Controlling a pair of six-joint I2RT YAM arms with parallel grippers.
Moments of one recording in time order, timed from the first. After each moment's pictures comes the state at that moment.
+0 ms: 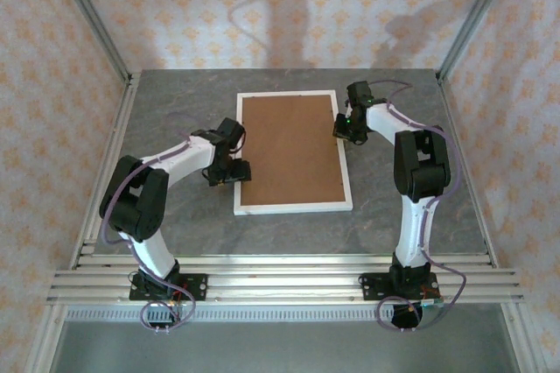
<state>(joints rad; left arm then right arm) -0.36 1.73 1.13 -0.76 0.04 -0.55 0.20 2.08 1.53 -0.63 -0.17 0.40</state>
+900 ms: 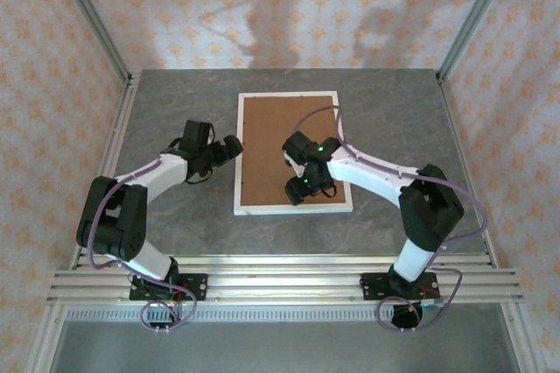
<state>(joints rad) -0.17 1.55 0.83 -0.18 0.18 -0.76 0.79 1.70 1.24 -0.92 -0.02 0.23</state>
